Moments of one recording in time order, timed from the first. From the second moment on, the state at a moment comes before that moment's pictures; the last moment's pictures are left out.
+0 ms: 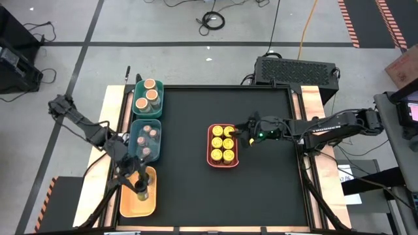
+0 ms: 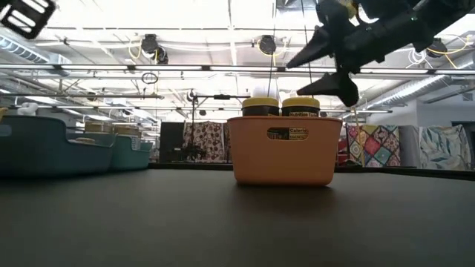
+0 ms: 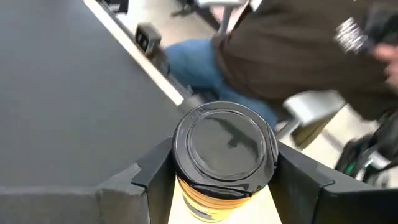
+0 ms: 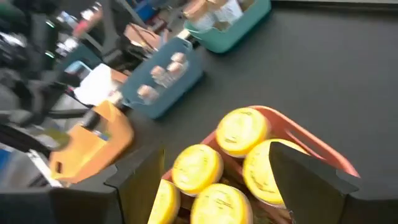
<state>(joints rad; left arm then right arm) -0.60 0.65 0.51 -0.32 0.36 -0.23 -0.03 1.16 0.56 0.22 0.18 0.74</state>
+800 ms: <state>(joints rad) -0.95 0.87 0.48 -0.36 -0.14 -0.15 0.07 1.17 0.56 0.45 0.22 0.77</state>
